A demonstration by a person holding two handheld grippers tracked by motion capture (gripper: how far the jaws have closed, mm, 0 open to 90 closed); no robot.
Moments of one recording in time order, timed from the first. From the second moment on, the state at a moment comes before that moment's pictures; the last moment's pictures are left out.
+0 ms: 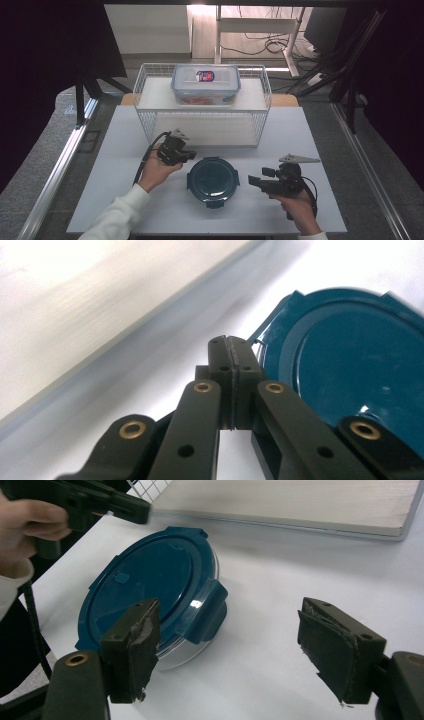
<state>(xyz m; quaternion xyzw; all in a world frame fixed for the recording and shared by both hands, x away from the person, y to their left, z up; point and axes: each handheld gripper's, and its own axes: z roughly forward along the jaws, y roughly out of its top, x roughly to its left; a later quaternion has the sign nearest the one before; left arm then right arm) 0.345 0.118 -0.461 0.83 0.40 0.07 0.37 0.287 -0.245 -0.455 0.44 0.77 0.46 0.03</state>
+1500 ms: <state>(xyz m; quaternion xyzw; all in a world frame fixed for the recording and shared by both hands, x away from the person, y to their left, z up) 0.263 0.182 -0.454 0.75 0.48 0.02 0.45 0.282 -0.233 -0.450 0.44 0.77 0.46 0.02</state>
